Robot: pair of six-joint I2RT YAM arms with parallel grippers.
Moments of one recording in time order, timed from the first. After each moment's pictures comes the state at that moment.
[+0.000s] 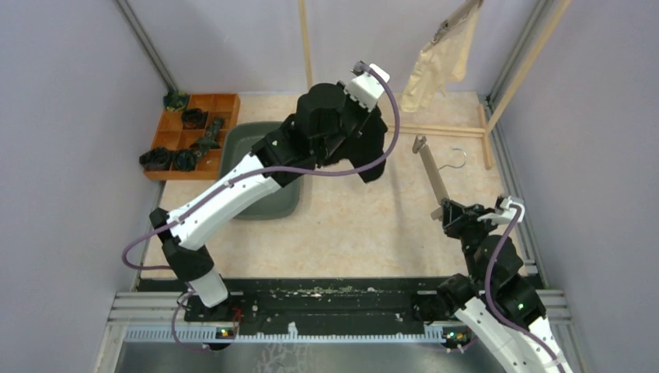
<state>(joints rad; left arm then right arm) -1.05 1.71 2.01 -0.36 -0.51 0.28 0.57 0.09 0.58 -0.57 0.56 0.52</state>
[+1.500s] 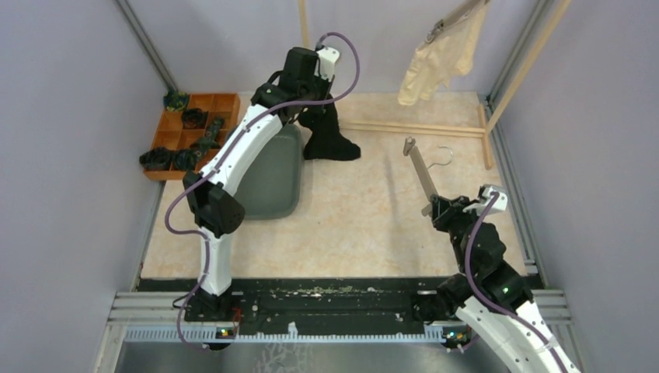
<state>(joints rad) -0.56 2.08 2.26 -0.69 -0.09 0.09 0.57 0.20 0.53 -0.47 0.53 0.52</state>
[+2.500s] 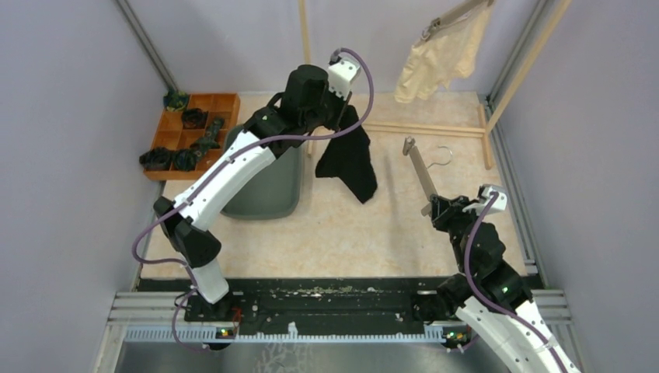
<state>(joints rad) -0.77 1.79 2.01 -0.56 -0.12 0.07 0.57 0.20 0.52 -0.46 0.53 0.52</state>
